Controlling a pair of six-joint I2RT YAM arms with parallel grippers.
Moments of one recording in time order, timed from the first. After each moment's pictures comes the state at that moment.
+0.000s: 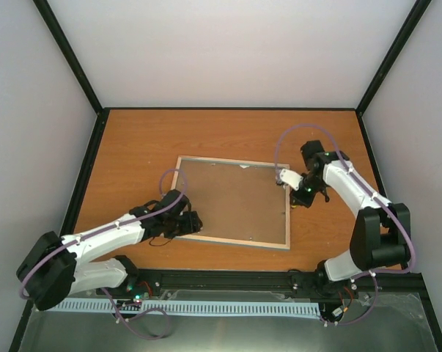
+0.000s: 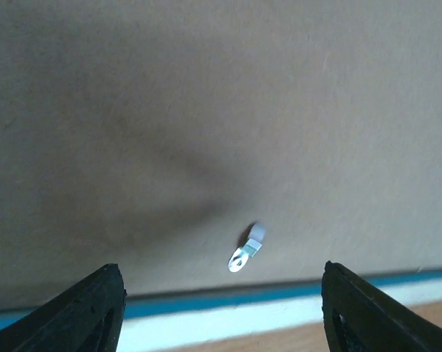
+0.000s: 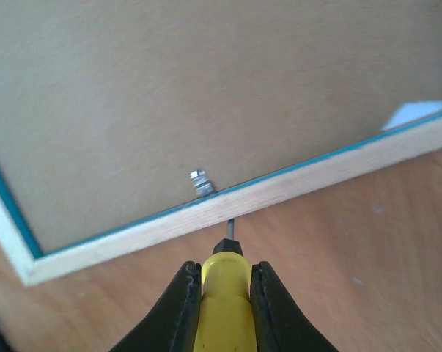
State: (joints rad) left arm -0.79 1.14 0.52 -0.44 0.09 -0.91; right arm 0.13 1.50 1.09 -1.05 -0.22 -0.90
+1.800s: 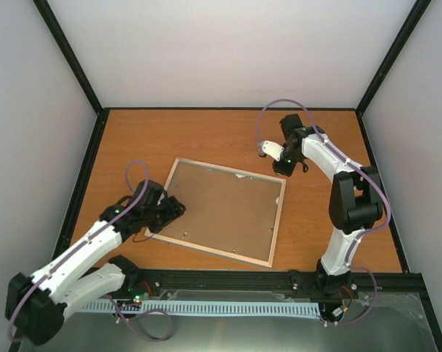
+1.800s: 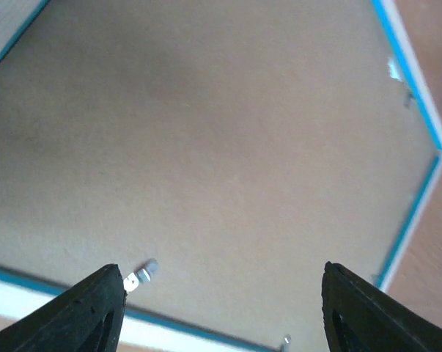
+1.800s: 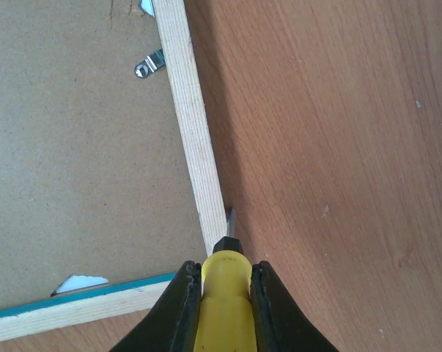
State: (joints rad) left arm -0.54 0.93 0.59 -0.64 0.11 -1.07; right arm 0.26 1.84 1.46 -0.91 -0.15 -0.88
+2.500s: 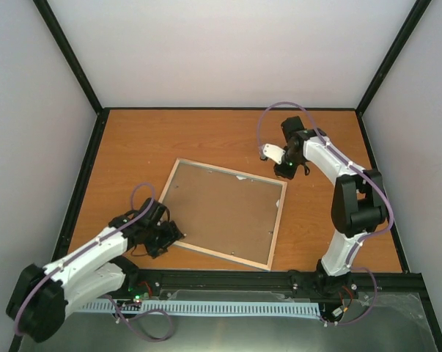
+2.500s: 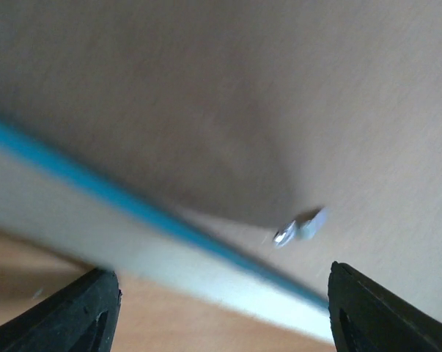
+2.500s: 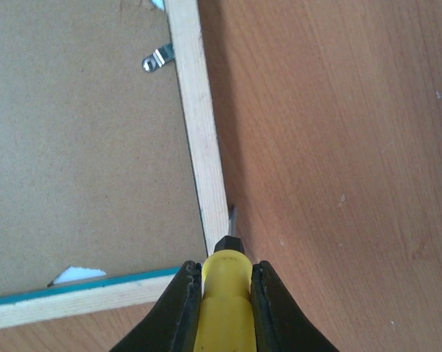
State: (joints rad) left arm -0.54 0.88 0.37 -0.72 0.28 -1.14; right arm 0.26 1.81 1.42 -0.92 -0.15 -0.90
